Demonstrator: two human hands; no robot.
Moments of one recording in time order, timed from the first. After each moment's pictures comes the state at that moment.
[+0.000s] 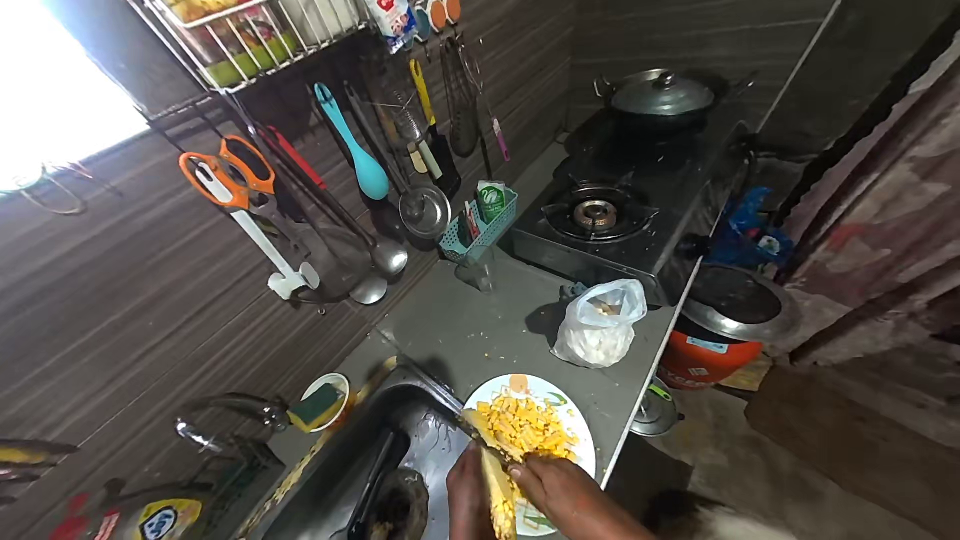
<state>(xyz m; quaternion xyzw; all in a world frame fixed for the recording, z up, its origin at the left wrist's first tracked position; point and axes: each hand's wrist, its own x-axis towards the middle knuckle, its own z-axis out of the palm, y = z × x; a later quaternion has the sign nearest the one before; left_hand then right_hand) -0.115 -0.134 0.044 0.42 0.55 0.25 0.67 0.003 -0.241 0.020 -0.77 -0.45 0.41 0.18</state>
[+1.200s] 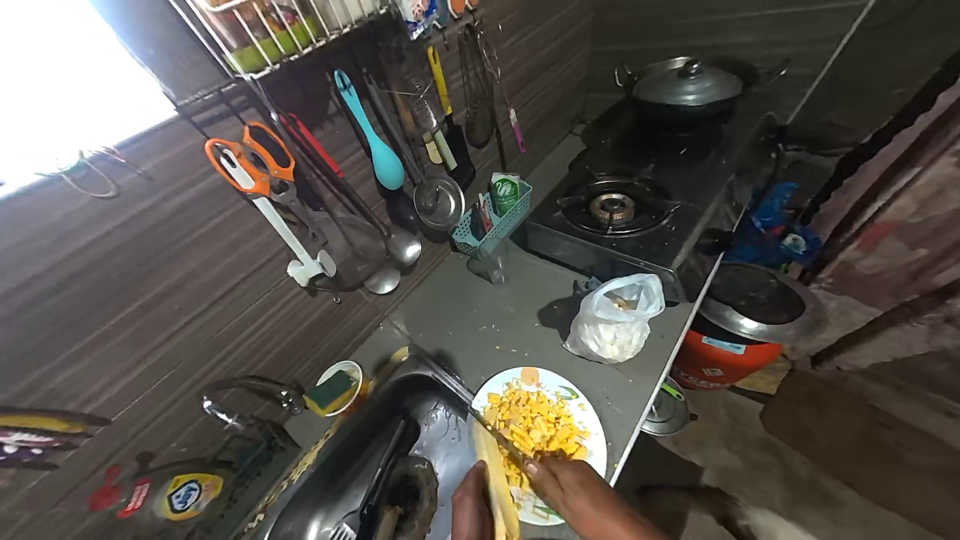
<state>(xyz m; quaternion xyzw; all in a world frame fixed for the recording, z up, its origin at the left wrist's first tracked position) -0.156 -0.148 0.047 0.37 0.54 0.21 0.72 -0.003 -0.249 0.024 -0.76 -0.42 0.43 0.22</state>
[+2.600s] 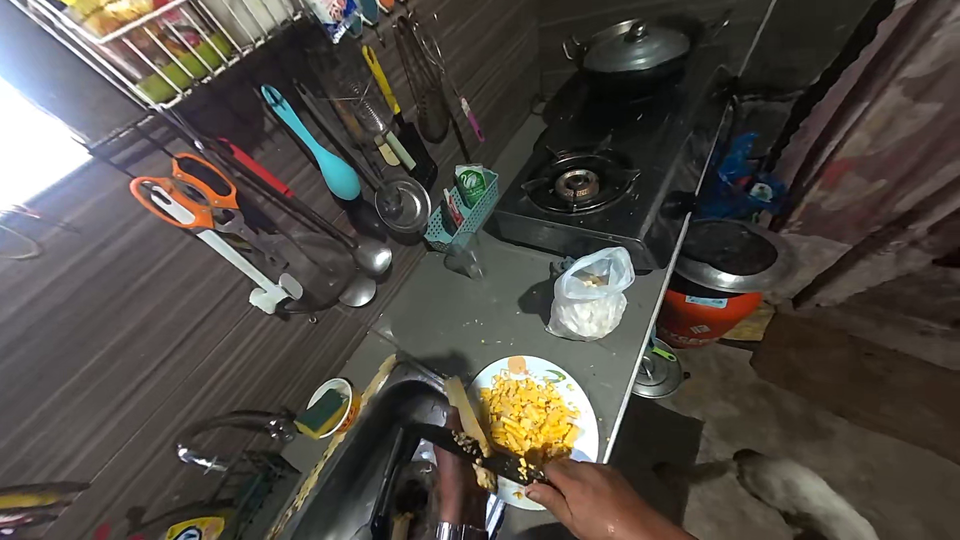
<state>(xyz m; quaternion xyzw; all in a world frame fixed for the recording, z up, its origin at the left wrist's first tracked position) -0.117 -0.100 0.027 0.43 0.44 0.33 0.72 -0.023 -0.281 0.035 -0.80 -0.49 0.27 0.21</state>
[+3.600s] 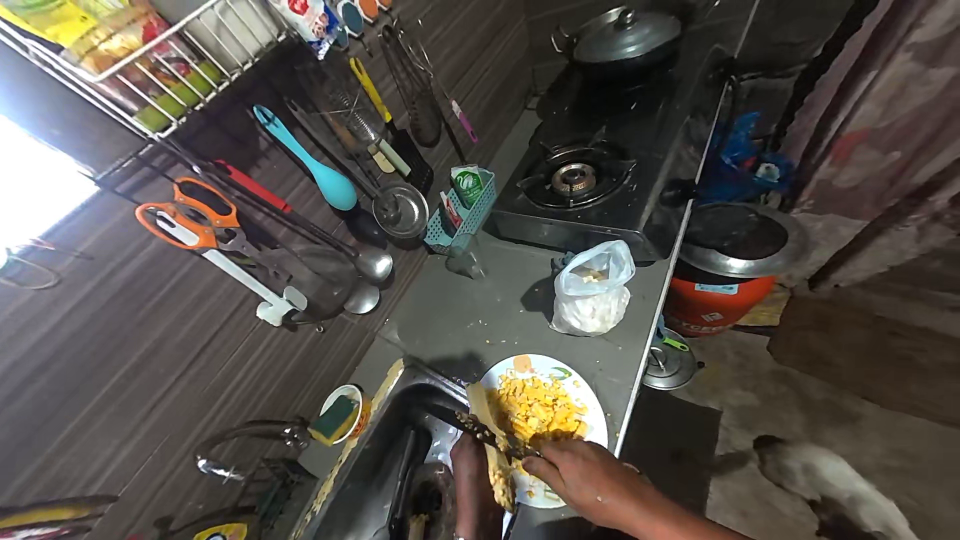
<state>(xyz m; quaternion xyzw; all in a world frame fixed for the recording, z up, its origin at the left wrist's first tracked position) -0.108 -0.114 0.041 0.47 0.54 0.27 0.65 -0.002 -0.256 0.036 -0.77 -0.47 0.37 0.21</state>
